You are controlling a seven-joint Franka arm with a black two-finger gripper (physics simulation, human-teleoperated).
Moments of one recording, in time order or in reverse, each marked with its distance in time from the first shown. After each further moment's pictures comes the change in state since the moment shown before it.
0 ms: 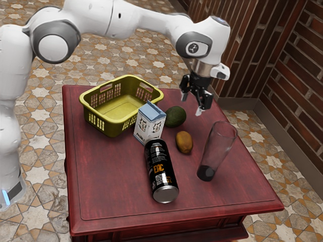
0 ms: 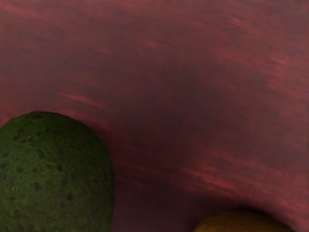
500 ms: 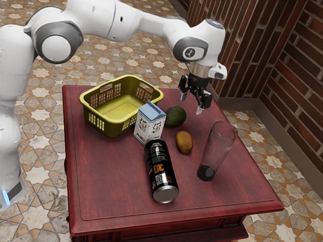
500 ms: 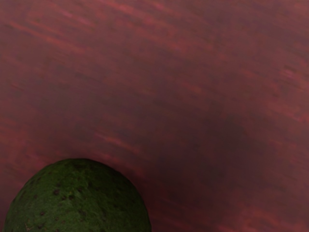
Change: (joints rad) arm 0.003 0.008 0.041 -0.035 0.015 0.086 -0.040
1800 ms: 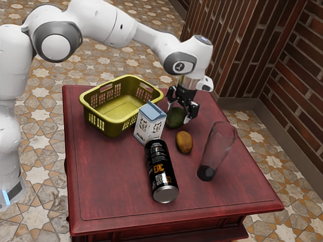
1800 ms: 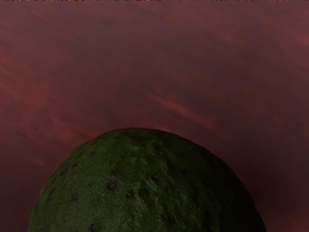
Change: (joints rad) arm 0.001 -0.020 0.050 -0.182 -0.007 0.111 -0.035
